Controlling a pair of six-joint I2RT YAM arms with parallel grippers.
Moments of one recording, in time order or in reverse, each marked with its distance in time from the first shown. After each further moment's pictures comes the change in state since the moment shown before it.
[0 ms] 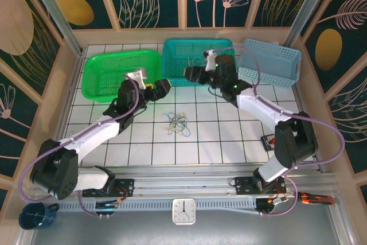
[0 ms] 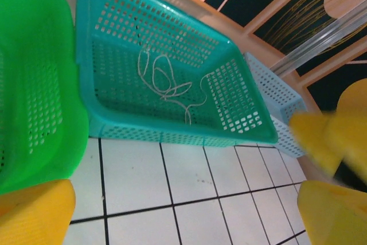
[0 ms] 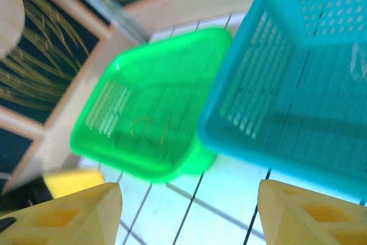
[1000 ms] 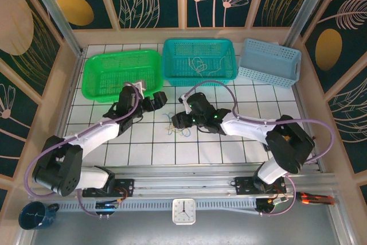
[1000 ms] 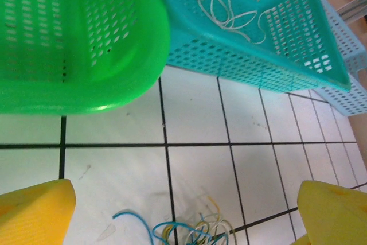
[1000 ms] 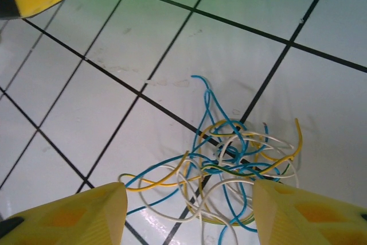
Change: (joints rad) left arm 0.050 0.036 -0.119 -0.090 0.068 0.010; right arm 0.320 0.008 -0.237 -0.105 0.215 -0.119
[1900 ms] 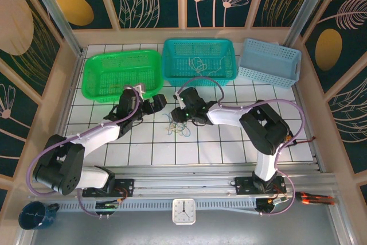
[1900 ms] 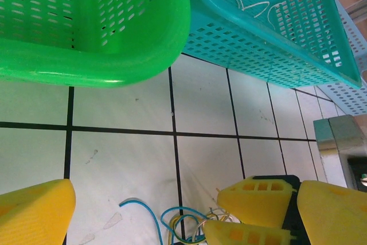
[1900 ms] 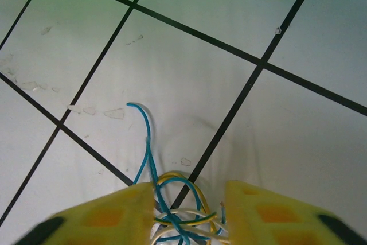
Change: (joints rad) left arm 0.000 0.007 -0.045 0.047 0.002 -0.033; right arm -0.063 0.270 0.166 0.005 0.003 -0.084
